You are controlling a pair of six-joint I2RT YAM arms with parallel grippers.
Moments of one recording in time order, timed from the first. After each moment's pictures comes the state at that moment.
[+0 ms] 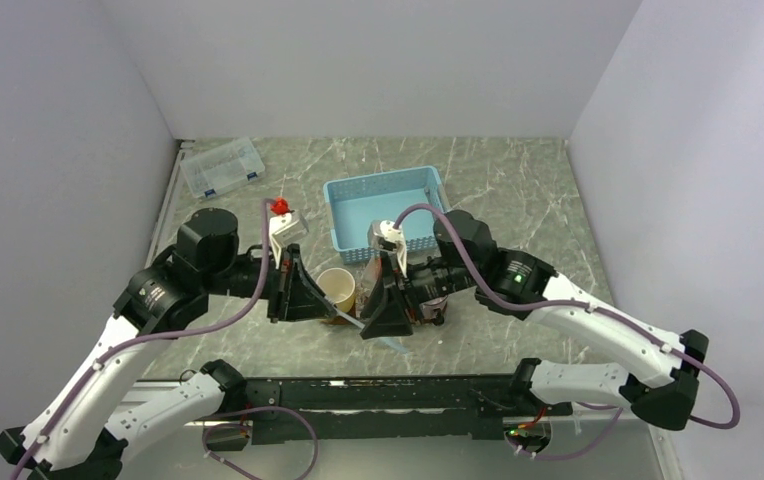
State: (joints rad) left arm -0.64 0.82 1.17 -0.77 0.87 -0.29; right arm 1.01 1.10 1.14 -0.40 -0.77 0.23
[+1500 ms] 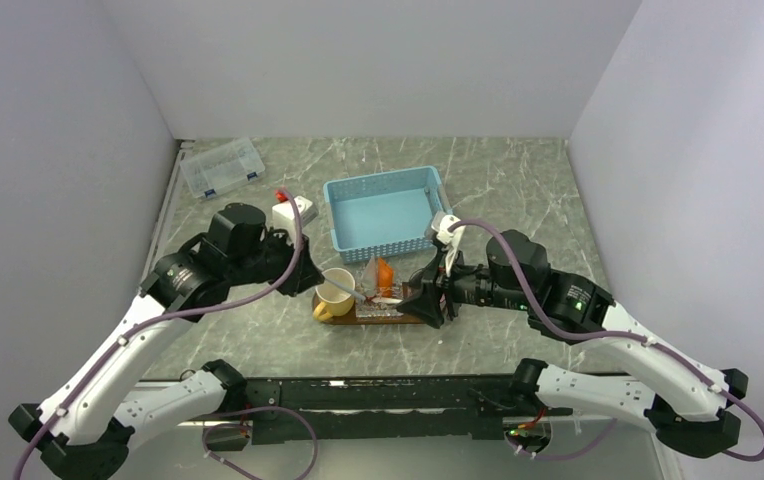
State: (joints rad) left arm -0.64 0.90 1.15 -0.86 0.30 -0.23; right arm 1.01 0.84 1.09 -0.60 -0.24 0.19
